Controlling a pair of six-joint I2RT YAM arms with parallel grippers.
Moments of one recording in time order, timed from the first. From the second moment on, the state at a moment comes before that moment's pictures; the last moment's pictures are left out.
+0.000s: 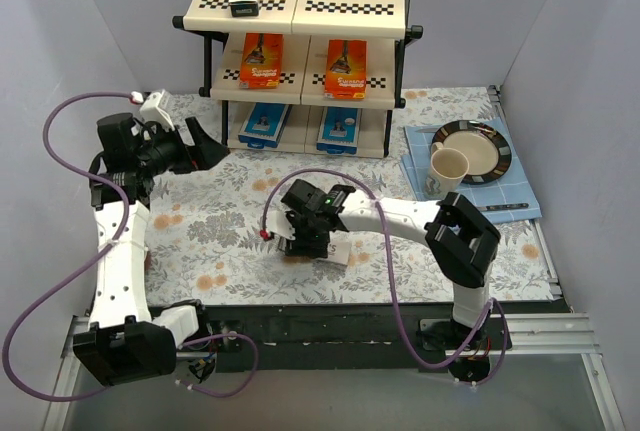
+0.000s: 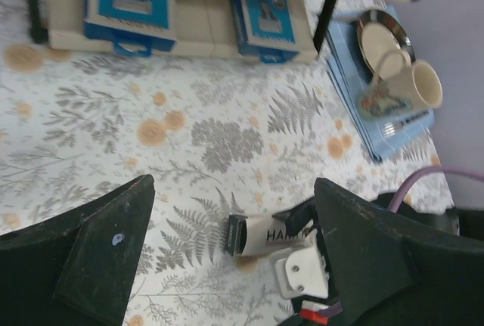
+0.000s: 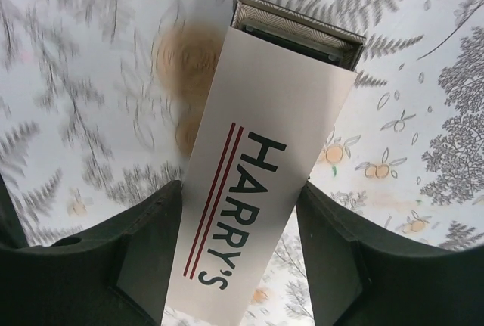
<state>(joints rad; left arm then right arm) 0.19 1.10 1.25 -0.62 0.65 -0.22 1.09 1.90 1.39 -0.62 -0.14 -0.50</state>
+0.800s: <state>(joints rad) -0.12 1.18 0.83 -0.50 0.64 -0.30 1.00 1.52 1.24 -0.64 -0.21 -0.83</state>
